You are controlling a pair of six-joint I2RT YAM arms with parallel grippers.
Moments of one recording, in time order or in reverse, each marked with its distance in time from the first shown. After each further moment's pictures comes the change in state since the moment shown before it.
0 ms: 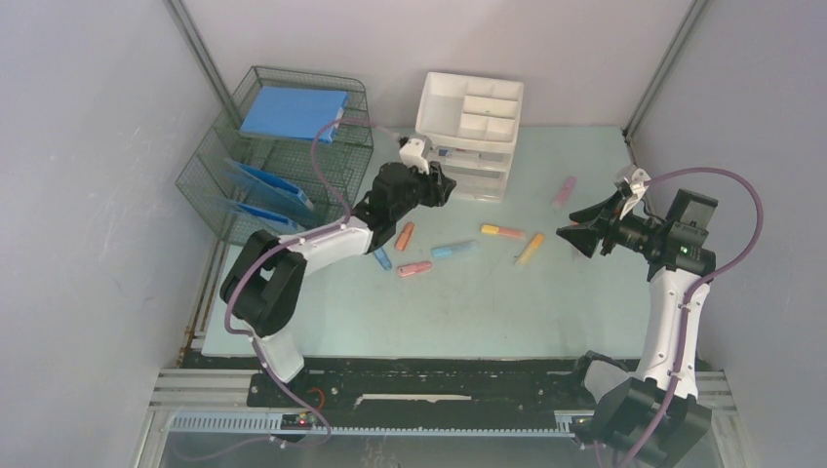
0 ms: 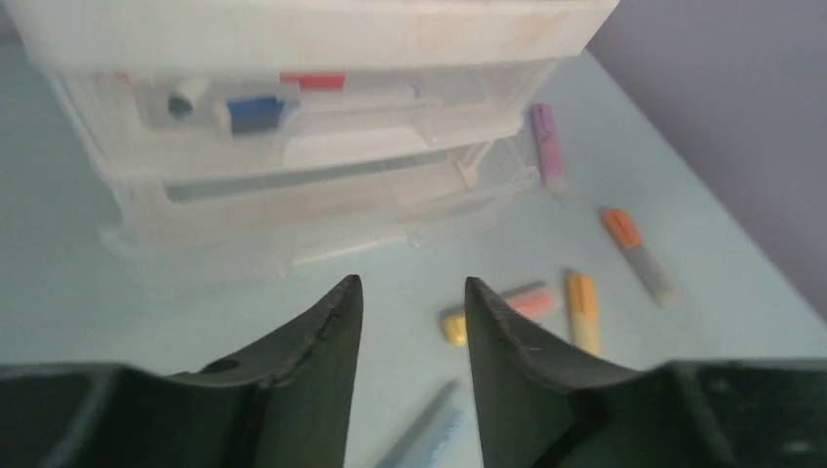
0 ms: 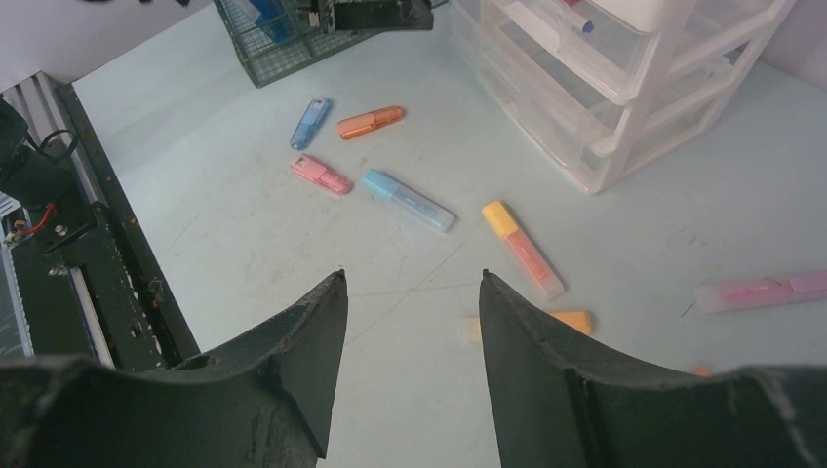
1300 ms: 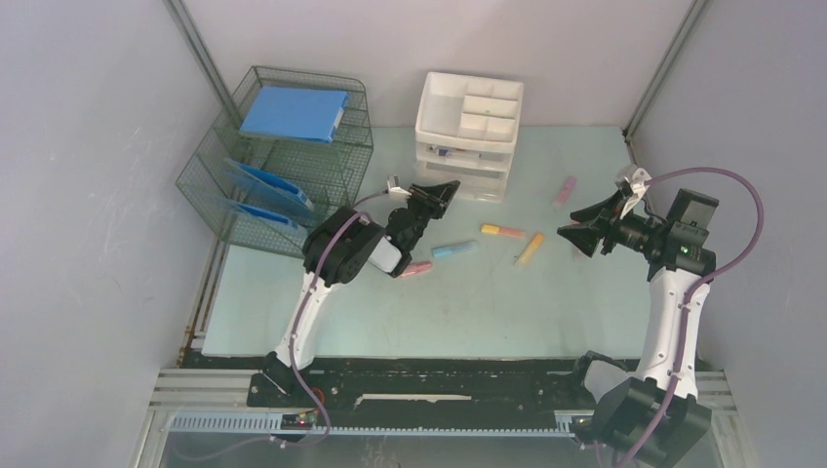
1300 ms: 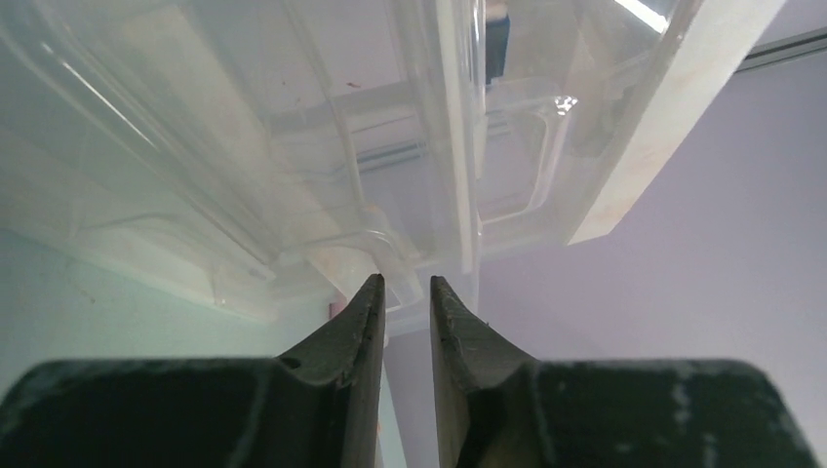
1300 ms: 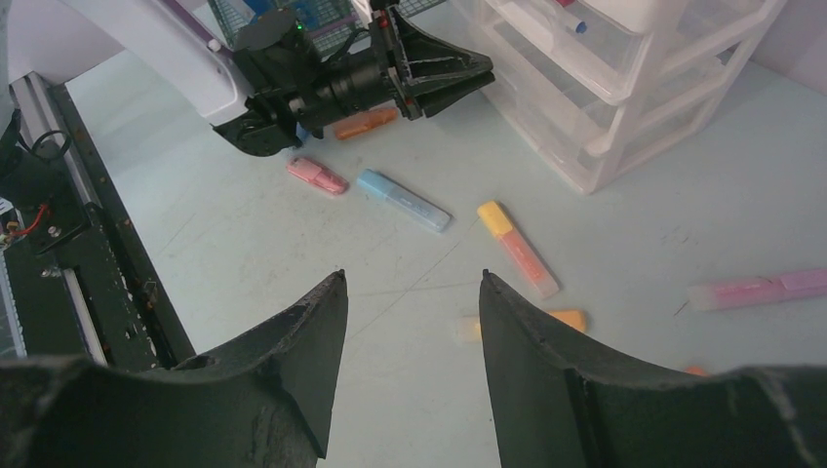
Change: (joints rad) left arm 0.016 0.657 0.098 0.919 -0.148 -0.968; right arm -0.002 0.000 0.000 0.010 0.006 0.004
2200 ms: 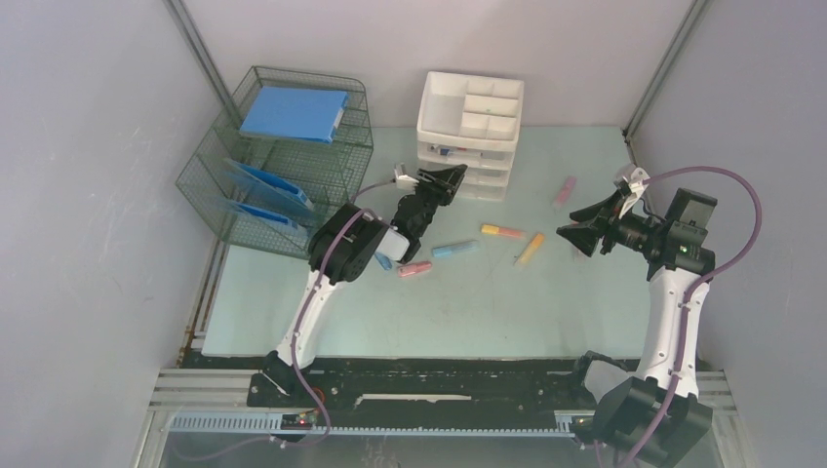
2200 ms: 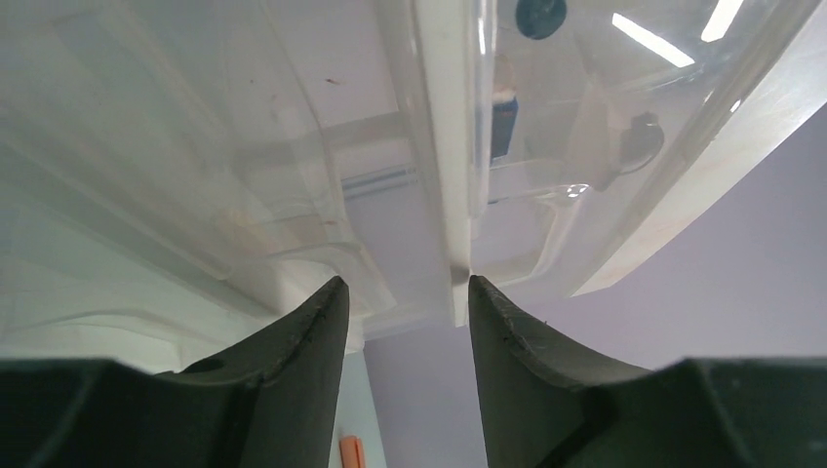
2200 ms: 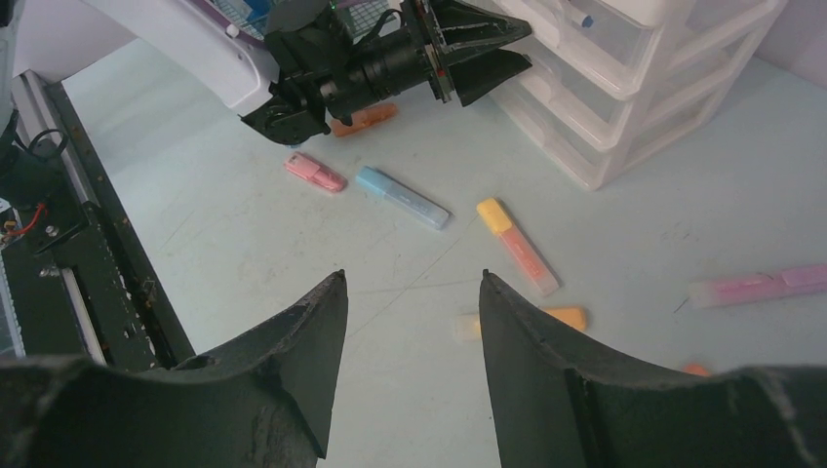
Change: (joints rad) left arm 0.001 0.035 0.163 -0.127 -0.020 -0.021; right arm 0.008 0.004 0.000 0.001 0.015 0.003
